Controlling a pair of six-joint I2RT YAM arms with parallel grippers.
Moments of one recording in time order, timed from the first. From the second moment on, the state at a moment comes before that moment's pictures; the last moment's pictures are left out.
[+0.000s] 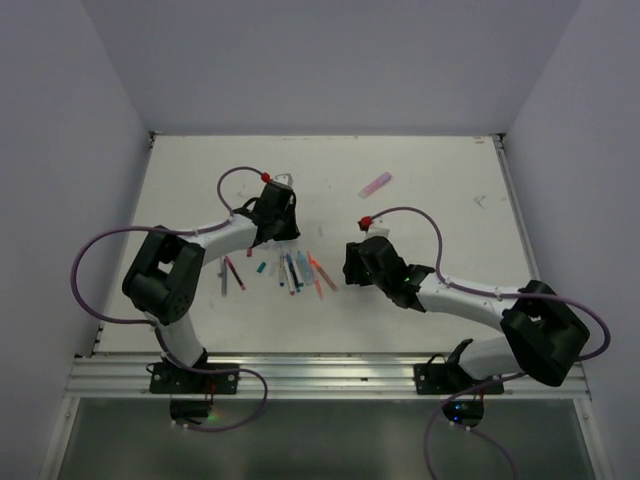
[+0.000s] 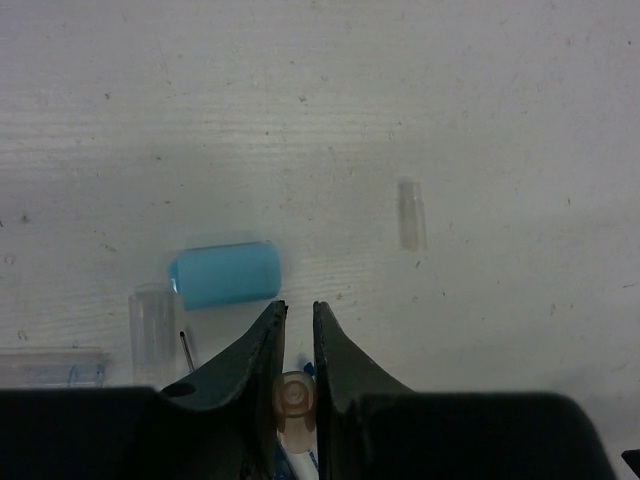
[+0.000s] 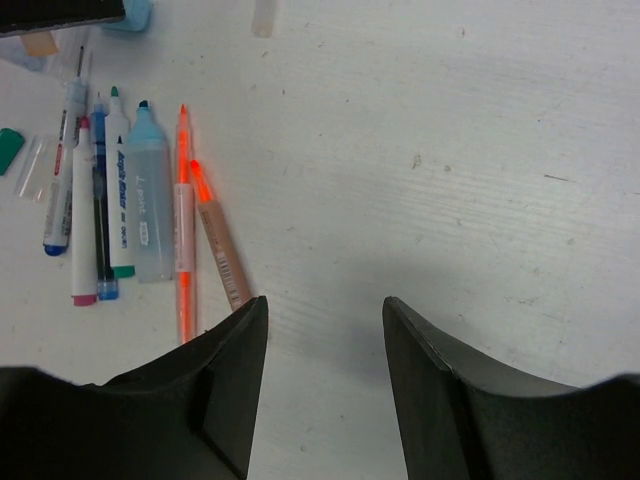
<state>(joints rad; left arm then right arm) -0.50 1.77 1.06 -0.16 -0.06 -0.54 0.82 1.36 0.63 0.03 0.28 0.55</state>
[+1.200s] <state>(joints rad) -0.50 1.29 1.09 -0.36 -0.24 -0.44 0.49 1.86 1.44 -0.38 0.49 0.55</state>
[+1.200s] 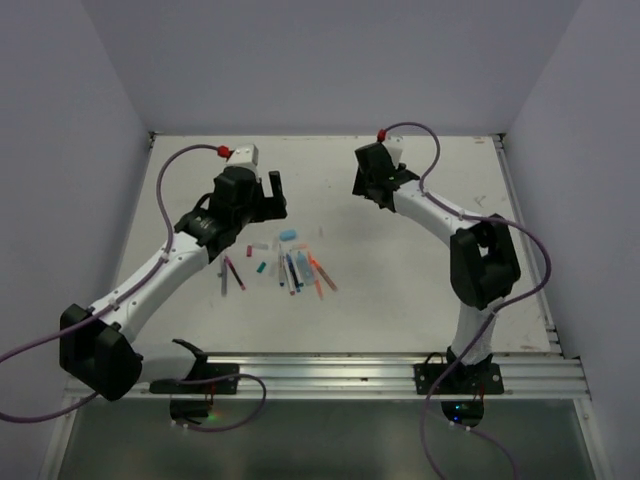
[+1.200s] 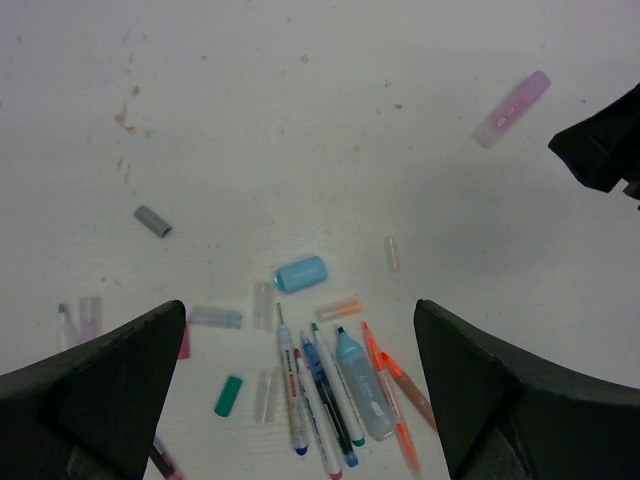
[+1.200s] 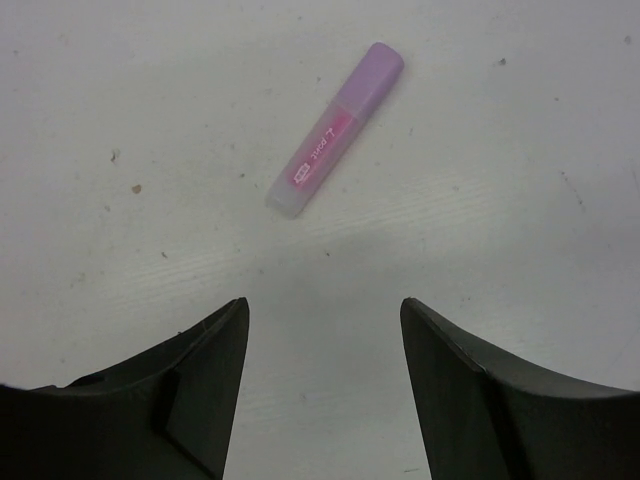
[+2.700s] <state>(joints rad) -0.49 1.18 0.88 -0.30 0.00 -0.57 0.65 1.70 0.95 -0.12 0.39 0.46</state>
